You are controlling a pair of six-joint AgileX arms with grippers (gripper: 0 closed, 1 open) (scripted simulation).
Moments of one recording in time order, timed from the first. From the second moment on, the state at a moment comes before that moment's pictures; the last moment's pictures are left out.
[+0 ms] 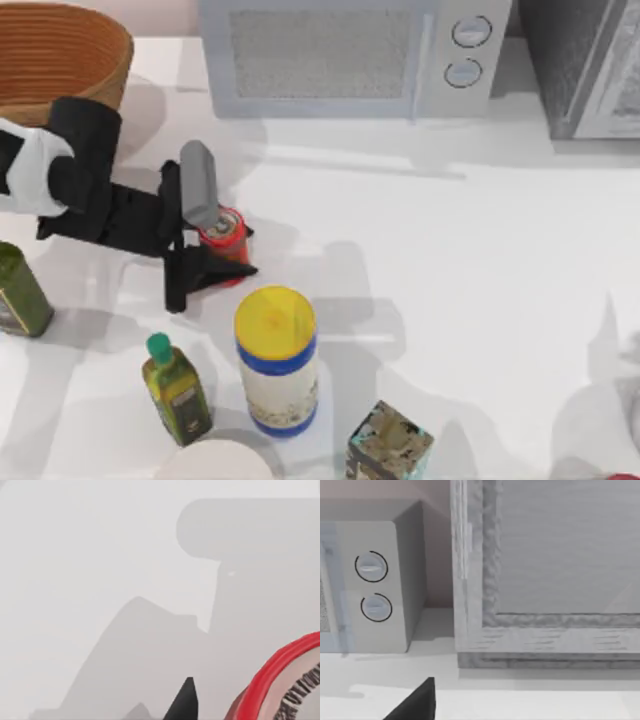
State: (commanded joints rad) left arm -0.16 2.10 1.11 -0.20 0.91 1.12; right arm 0.00 0.00 0.00 0.00 0.00 0.00
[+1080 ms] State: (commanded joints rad) left arm -0.14 1.93 1.30 -0.20 0.70 0.82; right arm 0.00 0.00 0.00 0.00 0.00 0.00
